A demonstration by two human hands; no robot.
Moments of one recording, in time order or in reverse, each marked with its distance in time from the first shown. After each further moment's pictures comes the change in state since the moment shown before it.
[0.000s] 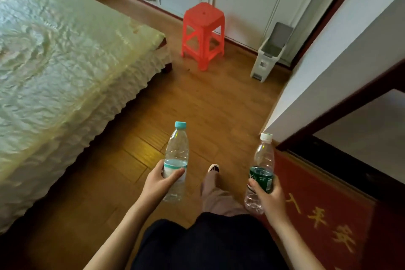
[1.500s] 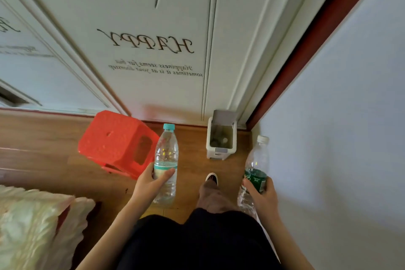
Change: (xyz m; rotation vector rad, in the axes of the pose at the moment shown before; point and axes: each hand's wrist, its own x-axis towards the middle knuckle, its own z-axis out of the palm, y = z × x) left_hand 0.826 0.587 0.283 0.341 -0.322 0.085; right_hand 0.829 -0.373 -0.023 0.128 0.483 0.237
